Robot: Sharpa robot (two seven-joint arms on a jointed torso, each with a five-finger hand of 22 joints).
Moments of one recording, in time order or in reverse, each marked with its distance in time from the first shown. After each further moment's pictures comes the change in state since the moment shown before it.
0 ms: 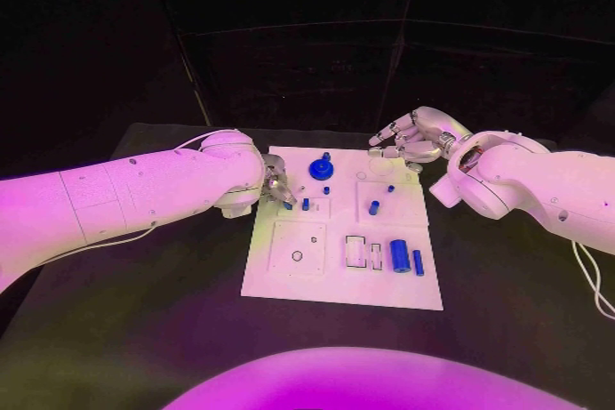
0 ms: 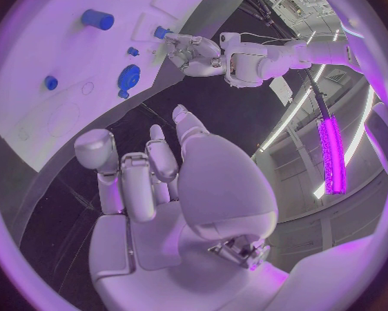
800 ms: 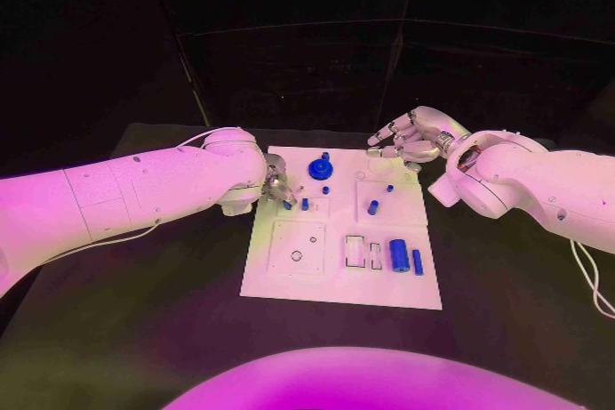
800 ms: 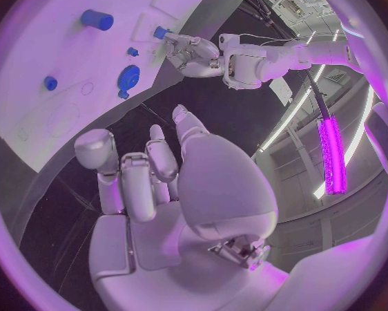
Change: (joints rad) left arm 0.003 0.022 0.002 -0.026 -0.004 0.034 -0.008; left_hand -0.032 -0.006 -0.009 -0.030 0.000 0.018 -0.015 0.029 0.009 0.014 -0.014 0.020 0.016 0.004 -0.011 0.000 0.000 0.000 0.000 -0.007 0.010 0.006; right arm 0.000 0.000 0.000 0.001 0.000 0.001 0.000; right_hand 0.000 0.000 0.000 0.000 0.000 0.000 0.000 0.000 0.000 0.000 0.000 0.000 -0.001 0.000 0.000 0.000 0.000 0.000 0.000 0.000 0.000 0.000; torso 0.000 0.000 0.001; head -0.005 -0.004
